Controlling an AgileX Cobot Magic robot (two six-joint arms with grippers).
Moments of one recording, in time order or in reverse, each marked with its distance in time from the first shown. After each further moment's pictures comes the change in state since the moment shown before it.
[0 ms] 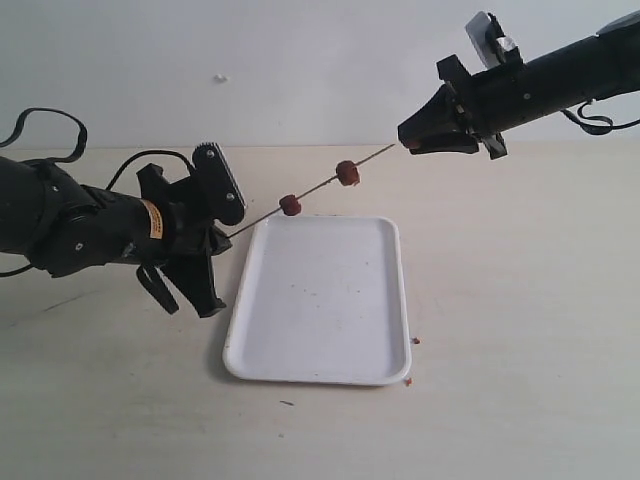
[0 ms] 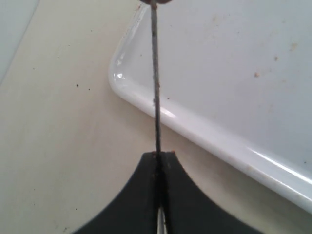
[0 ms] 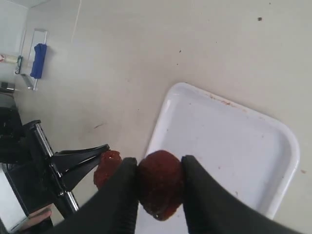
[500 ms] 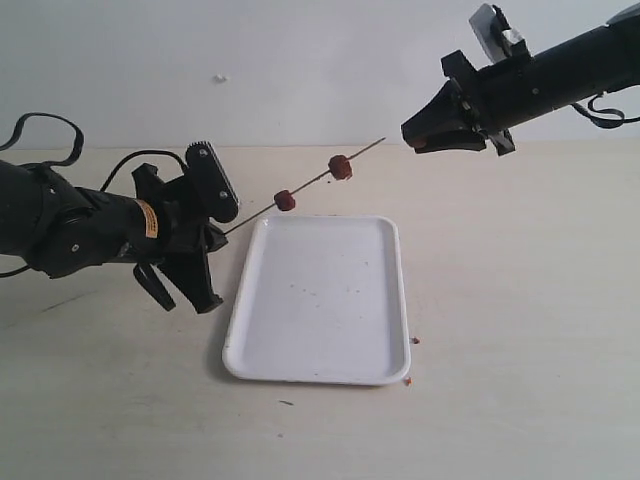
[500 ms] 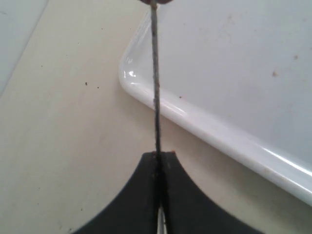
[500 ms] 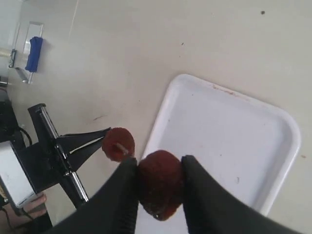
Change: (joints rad) left arm 0.021 0.022 0.000 0.000 -0.049 0.000; right arm 0.000 -0.058 0.048 -0.027 0.001 -0.004
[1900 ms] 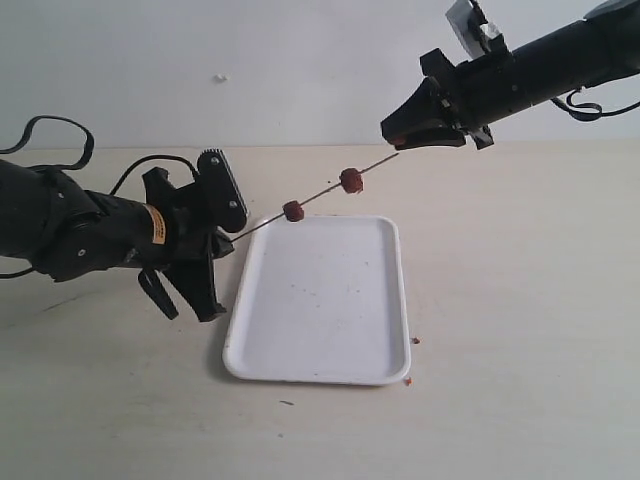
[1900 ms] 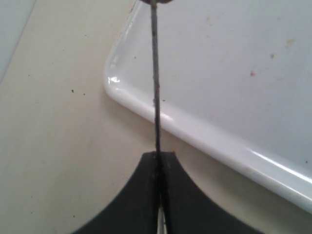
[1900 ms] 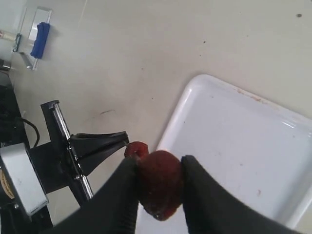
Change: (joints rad) left arm -0.020 0.000 0.000 0.035 0.023 0.002; right arm 0.047 0.000 -0.016 0.008 0.000 -0.033
